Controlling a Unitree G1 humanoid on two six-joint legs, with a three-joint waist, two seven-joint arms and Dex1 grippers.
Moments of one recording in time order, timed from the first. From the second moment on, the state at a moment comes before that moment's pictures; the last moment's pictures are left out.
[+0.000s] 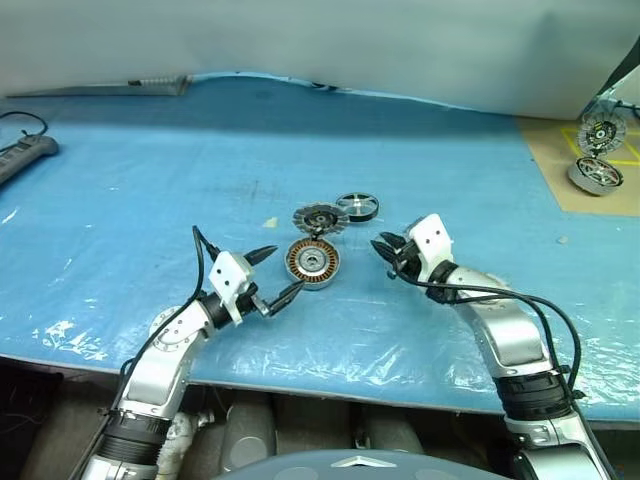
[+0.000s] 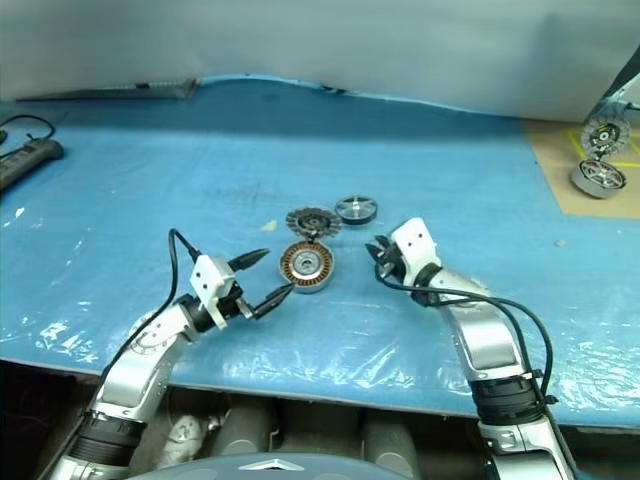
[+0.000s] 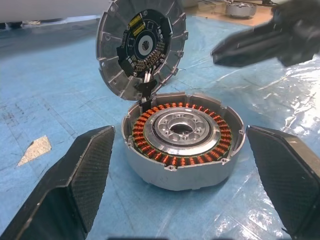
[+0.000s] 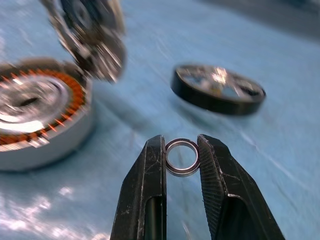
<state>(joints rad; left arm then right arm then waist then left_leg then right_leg) -0.03 0.33 -0.09 -0.10 -0.25 -0.01 -0.73 -0.22 -0.41 0.07 -0.22 0.15 0.45 0.58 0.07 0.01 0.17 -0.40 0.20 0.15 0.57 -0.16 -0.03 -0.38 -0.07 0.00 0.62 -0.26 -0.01</state>
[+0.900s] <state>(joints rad) 0.01 0.29 -0.09 -0.01 -0.22 -0.13 -0.72 -0.36 -0.29 0.31 -0.15 0.15 0.52 0.63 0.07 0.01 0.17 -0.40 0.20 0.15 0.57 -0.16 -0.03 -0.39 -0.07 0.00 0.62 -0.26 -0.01</state>
